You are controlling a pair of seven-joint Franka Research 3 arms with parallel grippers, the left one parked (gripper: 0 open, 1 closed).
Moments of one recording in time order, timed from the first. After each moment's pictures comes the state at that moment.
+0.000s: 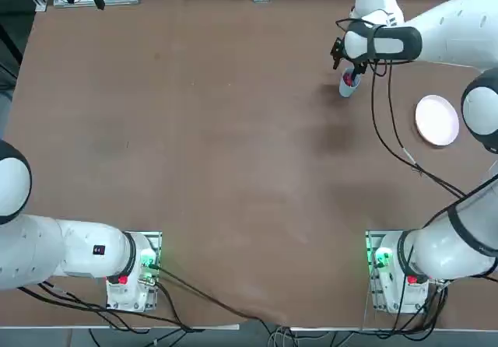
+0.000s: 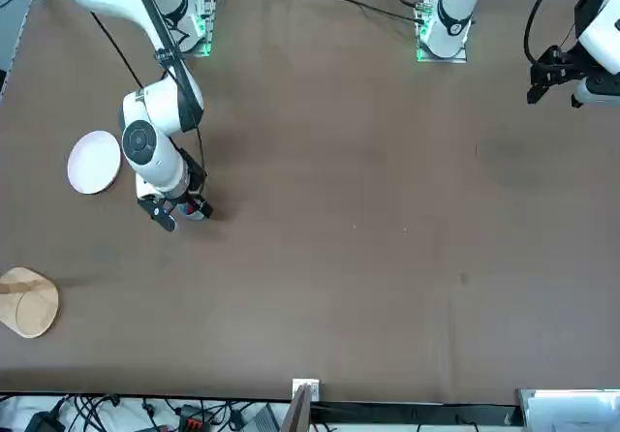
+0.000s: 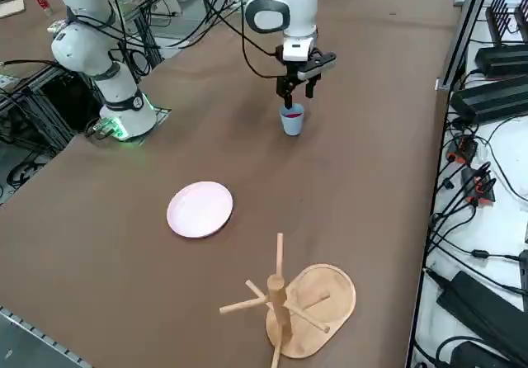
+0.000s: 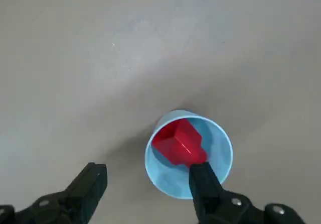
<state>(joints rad) 0.15 0.38 0.15 -1.99 -0.12 2.34 0.93</state>
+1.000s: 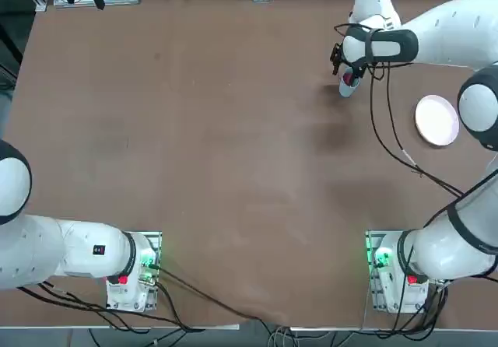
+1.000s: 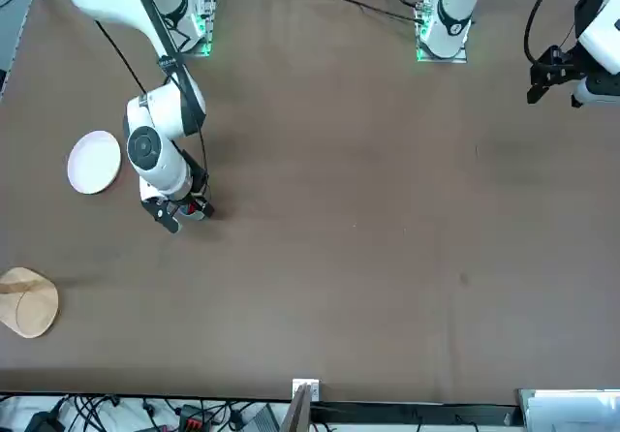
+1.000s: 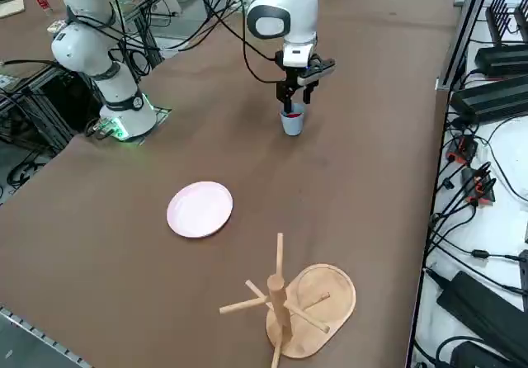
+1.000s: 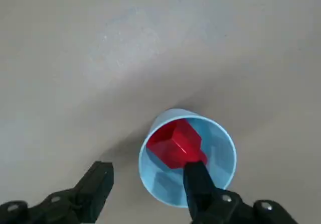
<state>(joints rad) 0.15 0.41 0.15 -1.99 -0.13 2.34 0.93</state>
